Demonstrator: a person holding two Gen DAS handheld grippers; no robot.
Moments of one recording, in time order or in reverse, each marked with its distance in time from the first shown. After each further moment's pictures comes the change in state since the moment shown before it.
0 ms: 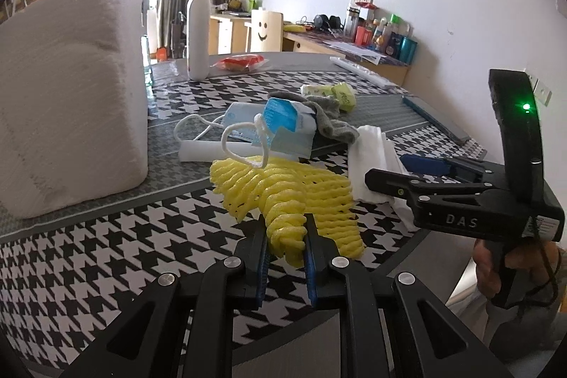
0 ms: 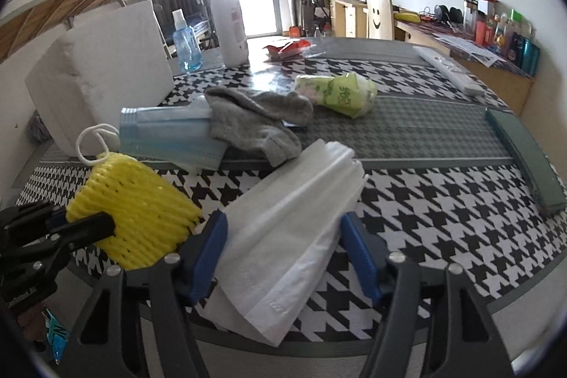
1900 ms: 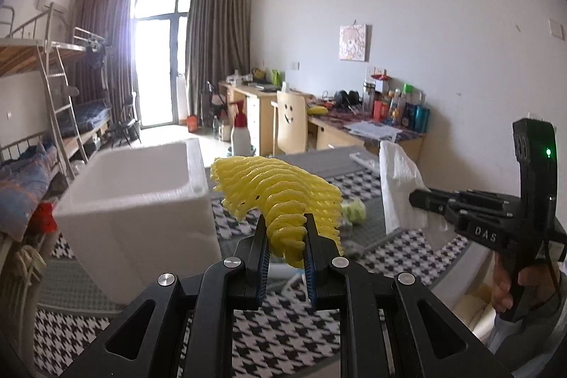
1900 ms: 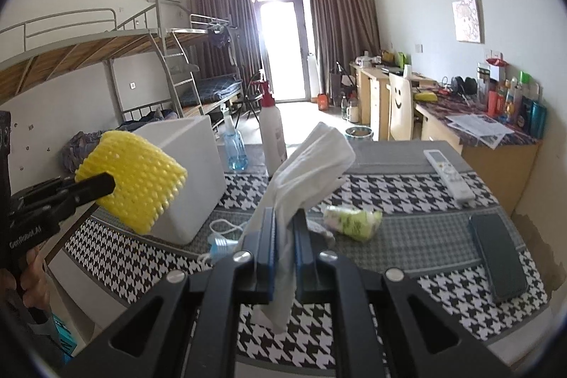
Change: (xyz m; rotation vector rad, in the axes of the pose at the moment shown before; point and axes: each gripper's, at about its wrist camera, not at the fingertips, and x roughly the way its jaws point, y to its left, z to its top) left arm -0.116 -0.001 0.076 0.033 -0.287 0.136; right arm -0.098 0.012 0.068 -0.064 -0.282 0.116
